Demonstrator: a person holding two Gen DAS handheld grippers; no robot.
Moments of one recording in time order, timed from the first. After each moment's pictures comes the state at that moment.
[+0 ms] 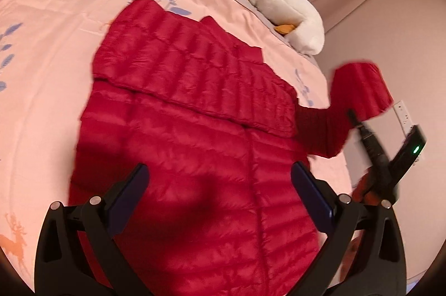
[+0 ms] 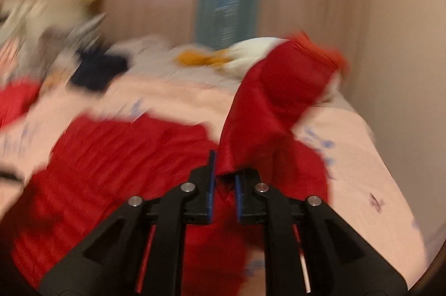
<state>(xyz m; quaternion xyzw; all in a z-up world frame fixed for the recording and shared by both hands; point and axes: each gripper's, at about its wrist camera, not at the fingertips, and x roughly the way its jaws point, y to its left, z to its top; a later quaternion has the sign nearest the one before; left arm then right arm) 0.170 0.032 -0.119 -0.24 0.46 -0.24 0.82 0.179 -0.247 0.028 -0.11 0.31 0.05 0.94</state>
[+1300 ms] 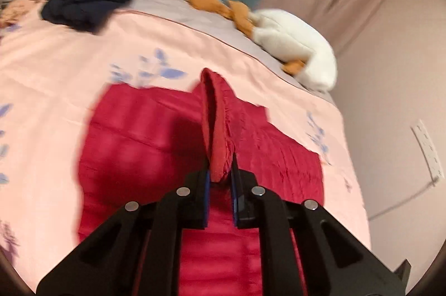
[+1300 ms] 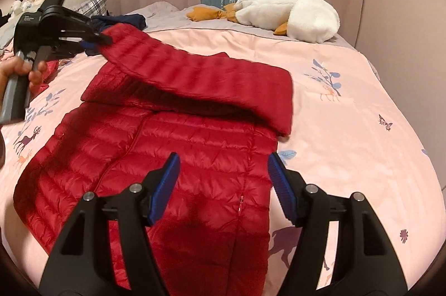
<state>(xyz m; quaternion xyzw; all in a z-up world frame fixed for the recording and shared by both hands) 0.262 0.015 -0.067 -0.20 0.40 -0.16 0.88 0.066 -0.277 0.017 0.00 0.38 0.01 0.92</state>
